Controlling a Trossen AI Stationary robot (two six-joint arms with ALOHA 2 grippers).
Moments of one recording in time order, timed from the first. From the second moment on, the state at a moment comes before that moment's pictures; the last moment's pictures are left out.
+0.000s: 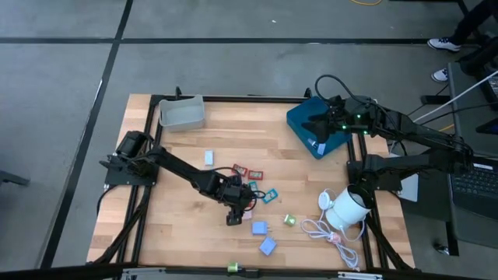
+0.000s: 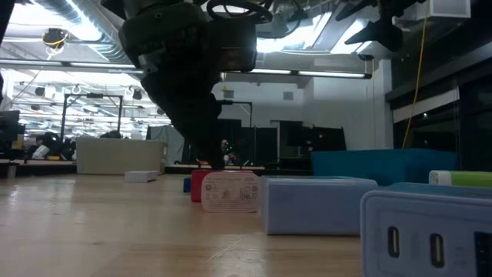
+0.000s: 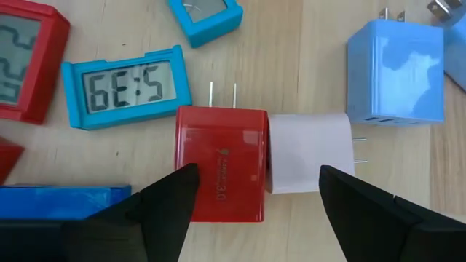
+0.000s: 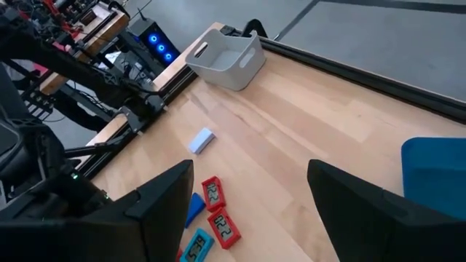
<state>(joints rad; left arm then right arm) -0.31 1.88 1.19 -0.40 -0.08 -0.44 -0.26 0.88 1.00 -0.60 0.05 0.59</state>
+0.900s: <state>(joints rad) -0.27 1.89 1.23 -0.53 -0.17 -0.35 -0.26 0.88 1.00 -0.60 0.03 0.57</state>
